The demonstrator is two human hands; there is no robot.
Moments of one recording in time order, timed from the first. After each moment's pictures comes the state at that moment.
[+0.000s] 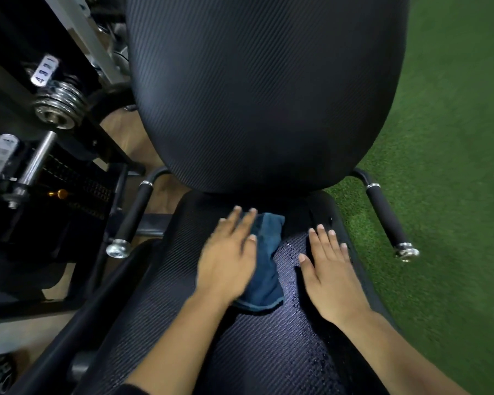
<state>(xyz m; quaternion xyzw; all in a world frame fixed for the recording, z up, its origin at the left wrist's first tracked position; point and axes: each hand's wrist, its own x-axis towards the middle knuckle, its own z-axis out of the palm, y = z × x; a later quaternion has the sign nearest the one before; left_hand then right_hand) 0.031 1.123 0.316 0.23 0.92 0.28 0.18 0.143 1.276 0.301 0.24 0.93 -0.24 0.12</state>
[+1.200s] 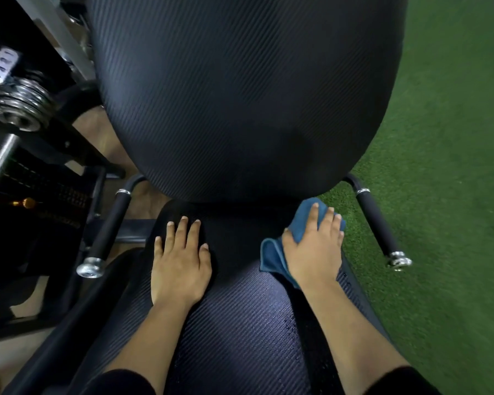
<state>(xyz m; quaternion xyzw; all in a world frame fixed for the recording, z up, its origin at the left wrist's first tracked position) -0.007 1.091 0.265 0.19 0.97 0.10 0.14 0.076 1.291 0.277 0.43 0.88 -0.18 0.05</state>
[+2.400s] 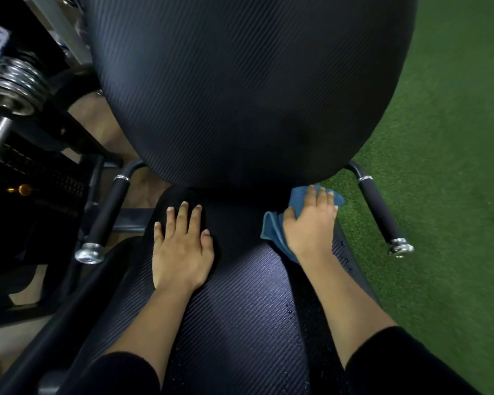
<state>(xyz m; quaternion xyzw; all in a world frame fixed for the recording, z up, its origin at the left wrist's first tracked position) -0.007 1.092 0.261 0.19 0.97 0.07 0.14 0.054 1.295 0.265 0.41 0.88 -0.22 0.00</state>
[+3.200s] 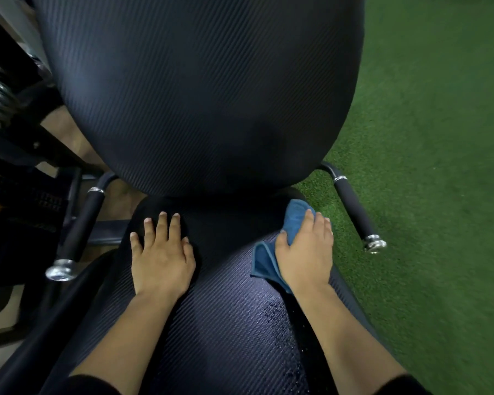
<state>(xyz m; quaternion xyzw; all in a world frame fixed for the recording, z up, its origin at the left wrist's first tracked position) -0.002 1.103 0.271 0.18 0.97 0.05 0.14 0.106 1.295 0.274 0.46 0.87 -0.19 0.01</state>
